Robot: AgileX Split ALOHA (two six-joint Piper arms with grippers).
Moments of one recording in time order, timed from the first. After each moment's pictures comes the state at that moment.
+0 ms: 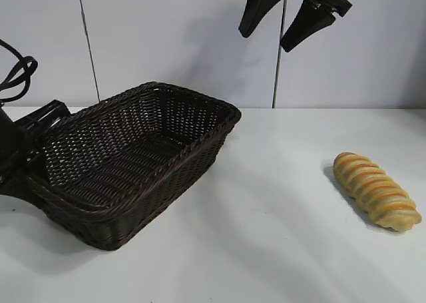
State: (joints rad) left arm -0.24 1.75 -0.86 -0.37 0.48 -0.78; right arm 0.21 2.08 -2.04 0.41 1.24 -0.23
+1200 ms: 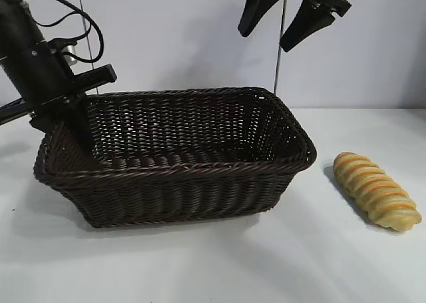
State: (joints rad) left arm -0.18 2.16 -1.55 -0.44 1.07 0.07; right arm 0.21 2.08 -2.04 0.41 1.24 -0.23
